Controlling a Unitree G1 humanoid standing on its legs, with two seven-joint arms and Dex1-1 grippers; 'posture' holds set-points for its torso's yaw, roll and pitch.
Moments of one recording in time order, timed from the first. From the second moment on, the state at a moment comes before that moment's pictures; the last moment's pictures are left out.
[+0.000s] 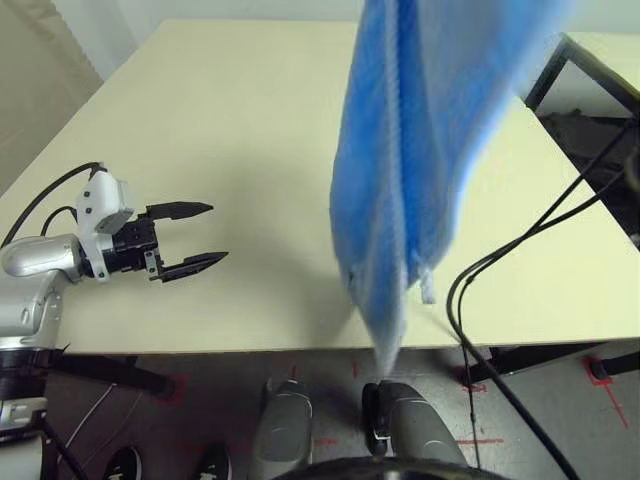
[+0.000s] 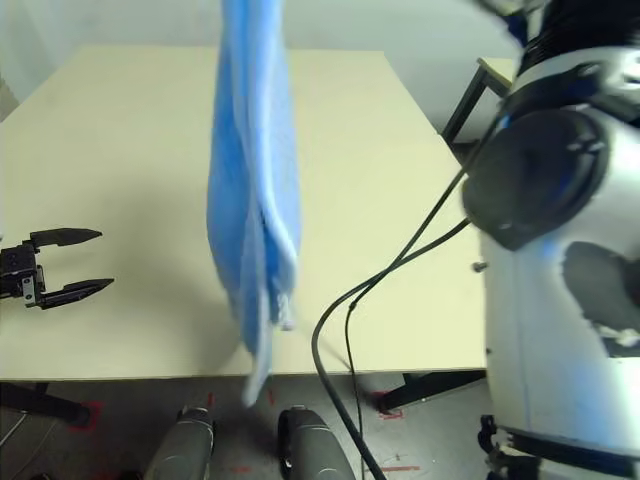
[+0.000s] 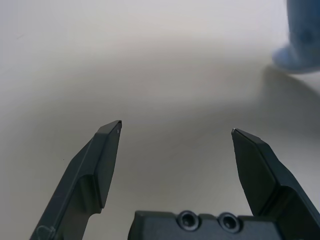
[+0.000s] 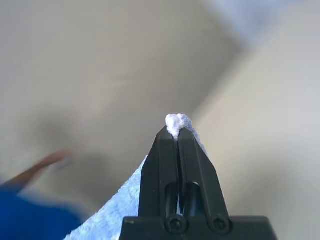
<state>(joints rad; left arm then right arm) -0.18 0.92 0.26 0.17 -0.46 0.01 -1.31 -1.70 -0.48 -0.45 1.04 0.65 1.20 0.46</state>
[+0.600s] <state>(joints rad) -0.15 0.85 0.19 -0.08 -0.44 0.11 -1.18 -1.45 -0.36 -0.42 0.81 0.61 1.15 0.33</state>
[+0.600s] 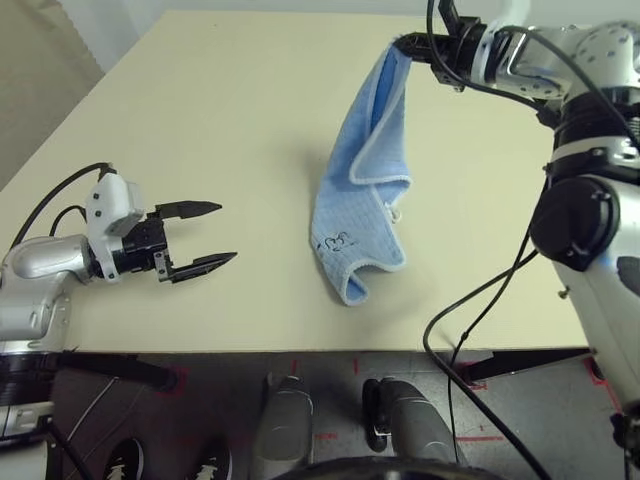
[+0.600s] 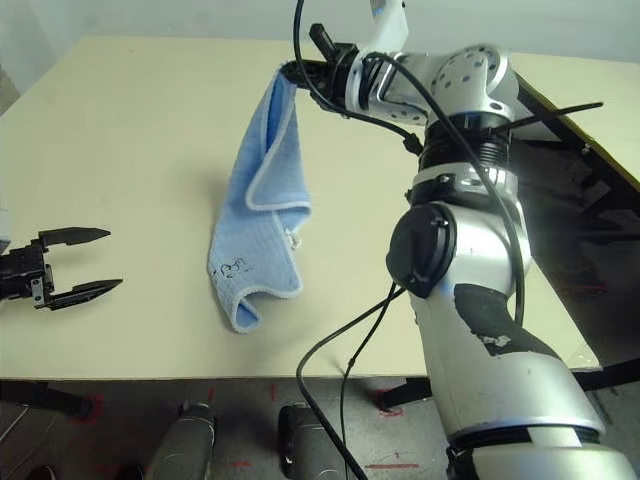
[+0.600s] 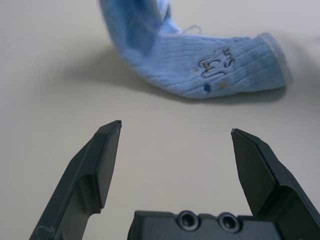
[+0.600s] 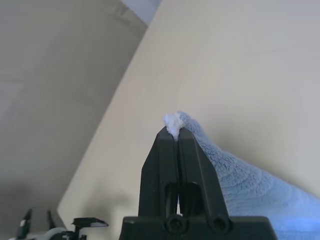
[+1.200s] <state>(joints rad) -0.50 0.71 -0.22 -0.59 -0.42 0.87 -0.69 -1.38 -0.33 -0.41 0.70 0.62 1.18 0.36</state>
